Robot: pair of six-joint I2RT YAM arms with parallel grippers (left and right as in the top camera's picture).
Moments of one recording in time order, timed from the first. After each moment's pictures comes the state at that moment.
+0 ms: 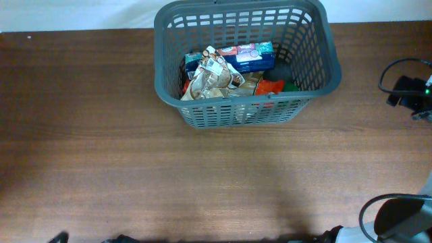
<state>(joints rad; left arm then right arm) -0.38 0.35 1.55 -1.48 0.02 -0.43 -0.51 1.66 1.77 -1.32 0.04 0.05</state>
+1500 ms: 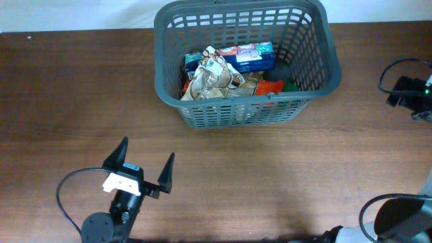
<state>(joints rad) -0.15 0.09 0.24 -0.09 0.18 -0.01 -0.51 1.66 1.77 -1.32 0.04 0.05</state>
